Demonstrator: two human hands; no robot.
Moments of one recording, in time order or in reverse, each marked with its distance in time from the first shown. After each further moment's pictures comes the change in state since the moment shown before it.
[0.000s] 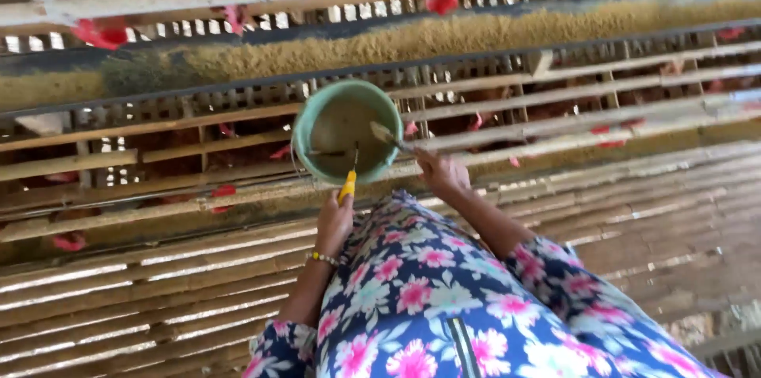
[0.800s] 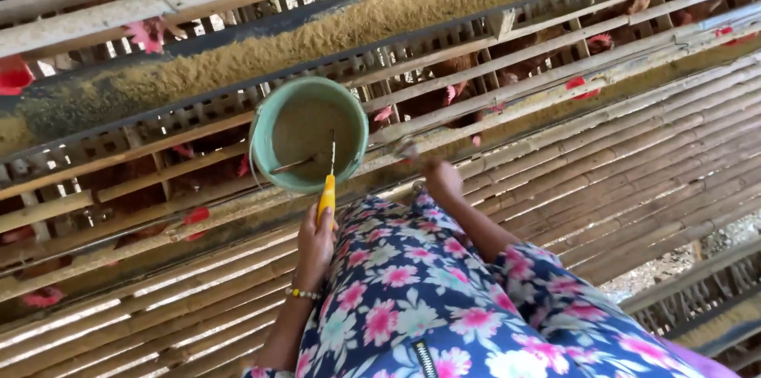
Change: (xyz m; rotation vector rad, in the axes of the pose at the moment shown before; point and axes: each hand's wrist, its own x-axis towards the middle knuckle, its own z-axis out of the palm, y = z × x) left_hand -0.019 -0.008 0.006 -0.232 0.015 0.088; right_hand -0.005 0.068 0.090 0.296 0.045 0.486
